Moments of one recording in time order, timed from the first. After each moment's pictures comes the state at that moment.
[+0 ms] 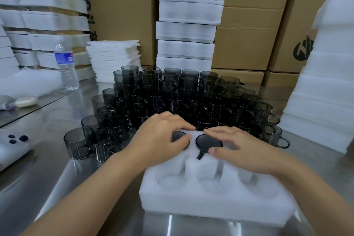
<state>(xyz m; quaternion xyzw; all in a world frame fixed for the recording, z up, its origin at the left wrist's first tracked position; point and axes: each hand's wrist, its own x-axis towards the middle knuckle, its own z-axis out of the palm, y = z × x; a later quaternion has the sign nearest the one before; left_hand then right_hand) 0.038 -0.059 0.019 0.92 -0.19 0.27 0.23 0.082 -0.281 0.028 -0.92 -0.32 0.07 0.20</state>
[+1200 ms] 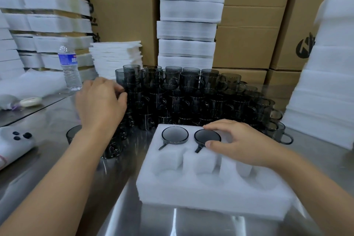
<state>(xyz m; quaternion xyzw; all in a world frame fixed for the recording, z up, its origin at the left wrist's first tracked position) 0.048 0.017 0.046 0.87 0.20 0.44 0.08 0.082 -0.272 0.026 -0.92 -0.32 0.01 0.24</state>
